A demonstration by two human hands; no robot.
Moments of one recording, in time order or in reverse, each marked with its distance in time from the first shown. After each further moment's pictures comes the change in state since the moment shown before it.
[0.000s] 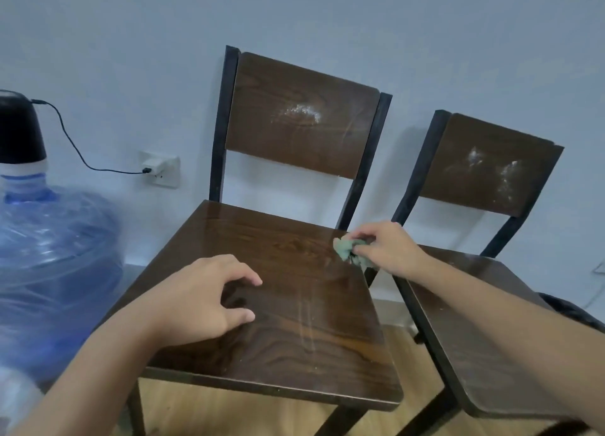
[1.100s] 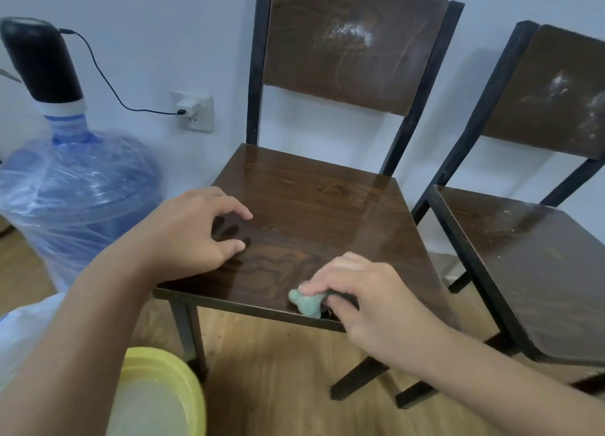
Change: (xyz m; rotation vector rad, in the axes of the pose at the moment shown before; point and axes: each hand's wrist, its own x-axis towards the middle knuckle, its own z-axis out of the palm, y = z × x) left_hand -0.030 -0.055 -0.029 0.160 0.127 -0.068; right_hand -0.128 -0.085 0.109 -0.006 -0.127 -0.444
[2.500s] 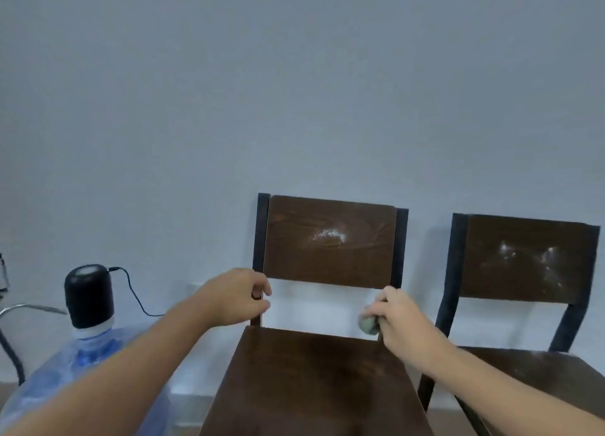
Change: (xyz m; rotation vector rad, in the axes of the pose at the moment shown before) left_hand 0.158 0.031 -0.128 0.085 -0.071 -0.039; right_hand 0.134 0.092 -0.141 -0.231 0.255 0.202
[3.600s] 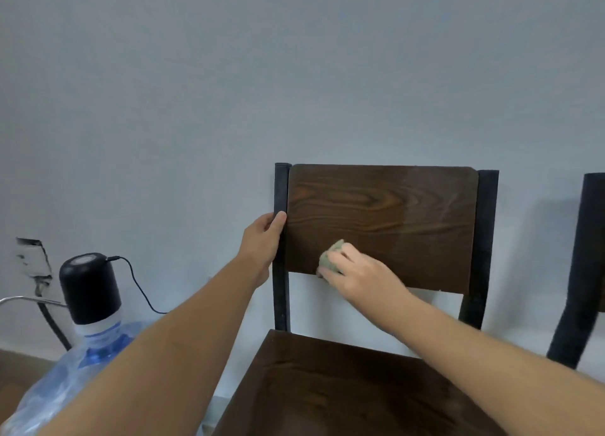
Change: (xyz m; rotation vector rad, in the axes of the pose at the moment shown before) left_hand 0.164 -0.026 0.039 -1.067 0.581 -0.311; right_hand 0.157 0.001 0.076 -0.546 0.496 -0.764
